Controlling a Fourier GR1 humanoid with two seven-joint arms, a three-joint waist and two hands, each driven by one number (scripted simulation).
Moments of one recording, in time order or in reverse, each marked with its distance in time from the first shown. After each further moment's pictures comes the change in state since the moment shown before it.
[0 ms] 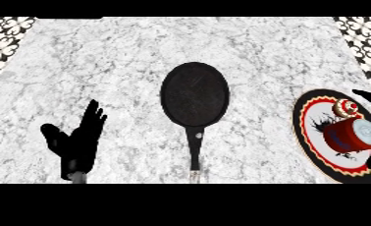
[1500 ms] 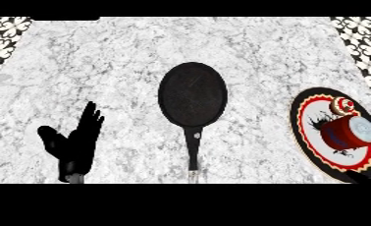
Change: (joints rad) left arm 0.010 0.026 -0.019 0.000 0.030 0.024 -0.011; right arm 0.510 0.294 -0.251 -0.422 -0.285 -0.701 -0.539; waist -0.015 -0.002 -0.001
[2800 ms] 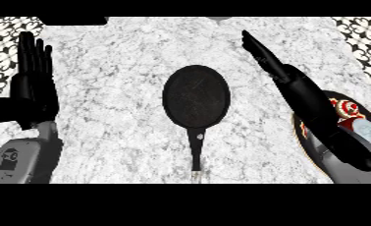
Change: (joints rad) left arm -0.321 0.117 0.132 -0.114 -0.110 0.175 -0.178; right arm -0.779 0.137 0.497 0.072 -0.161 0.316 0.129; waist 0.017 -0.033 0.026
